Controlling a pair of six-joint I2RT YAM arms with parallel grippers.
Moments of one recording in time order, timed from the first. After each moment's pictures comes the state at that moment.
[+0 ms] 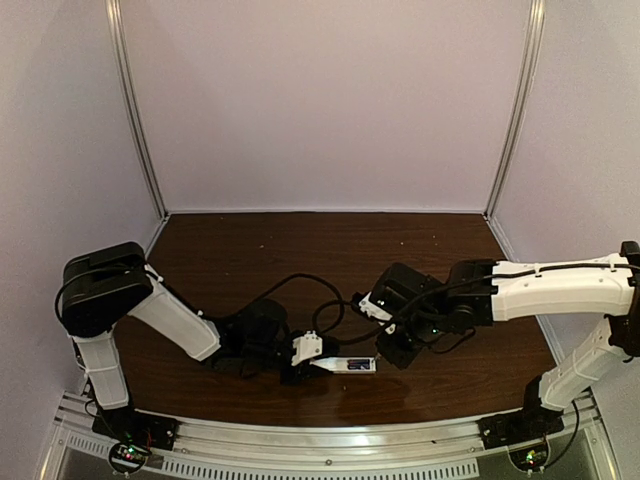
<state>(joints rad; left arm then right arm) -1.03 1.88 0.67 0.61 0.37 0.46 1.15 1.46 1.07 -0.77 0.14 0.30</state>
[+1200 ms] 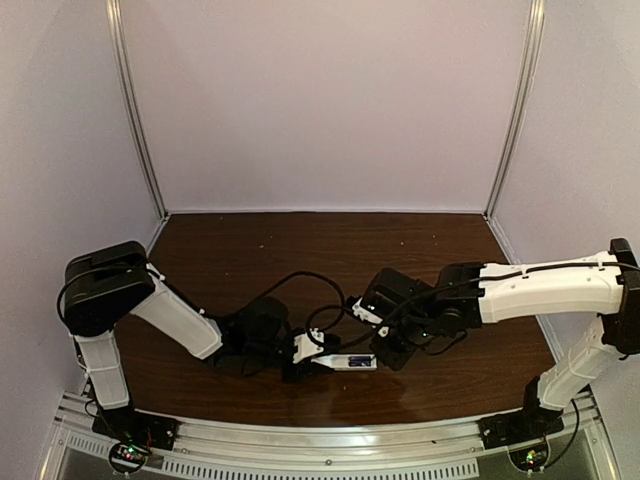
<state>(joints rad) -1.03 1.89 0.68 0.61 0.36 0.47 1.15 1.51 1.09 -0.76 0.18 0.28</state>
